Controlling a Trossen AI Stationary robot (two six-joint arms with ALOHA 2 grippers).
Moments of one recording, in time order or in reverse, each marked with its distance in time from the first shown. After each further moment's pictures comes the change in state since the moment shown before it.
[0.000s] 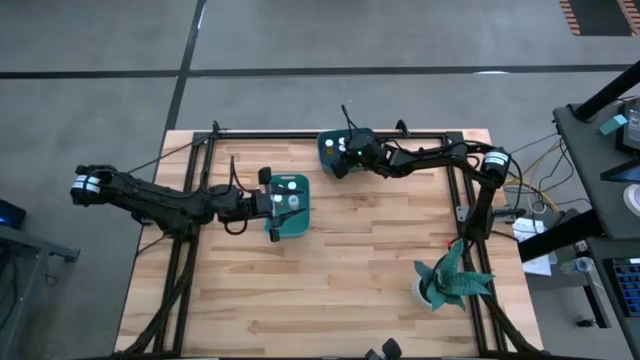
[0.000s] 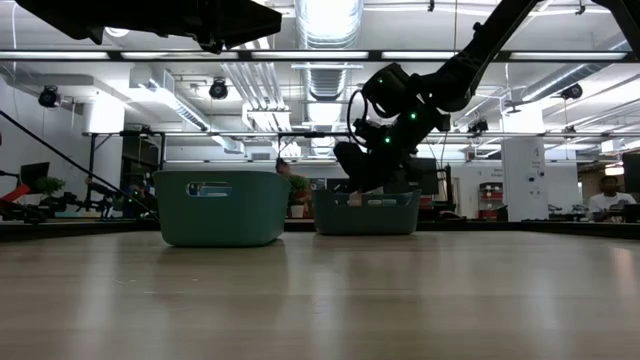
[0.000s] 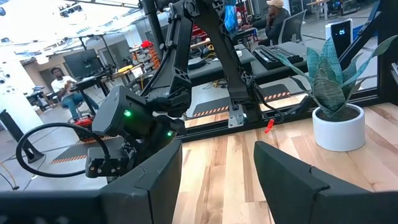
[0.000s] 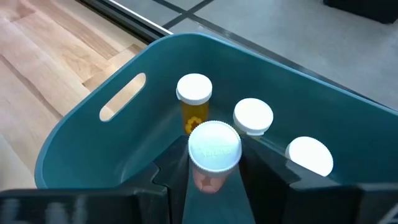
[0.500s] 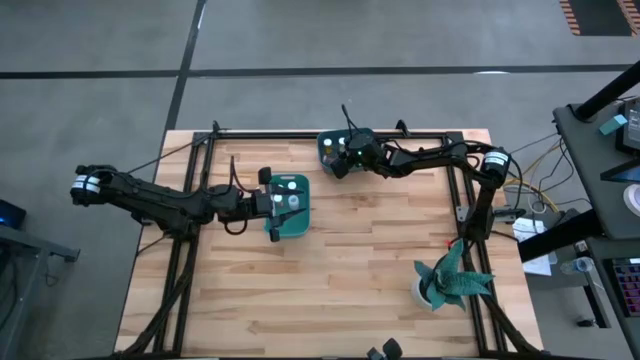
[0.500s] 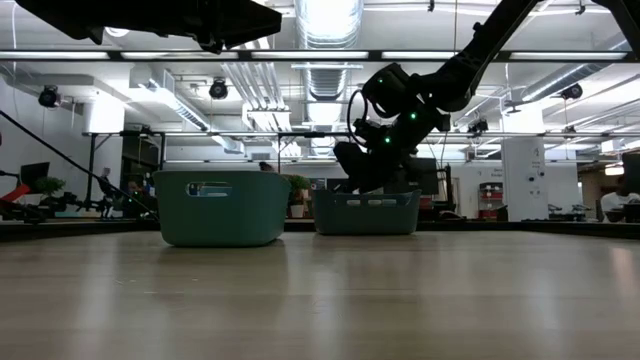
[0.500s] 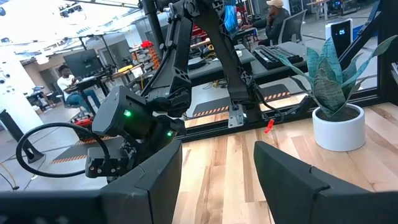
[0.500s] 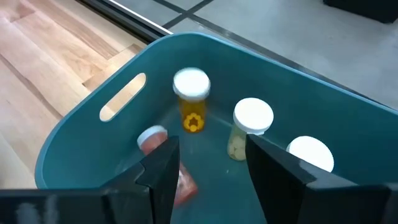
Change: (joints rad) left arm 0.000 0.000 0.000 0.000 0.000 0.000; right arm 0.000 0.000 0.000 -0.001 0.000 0.002
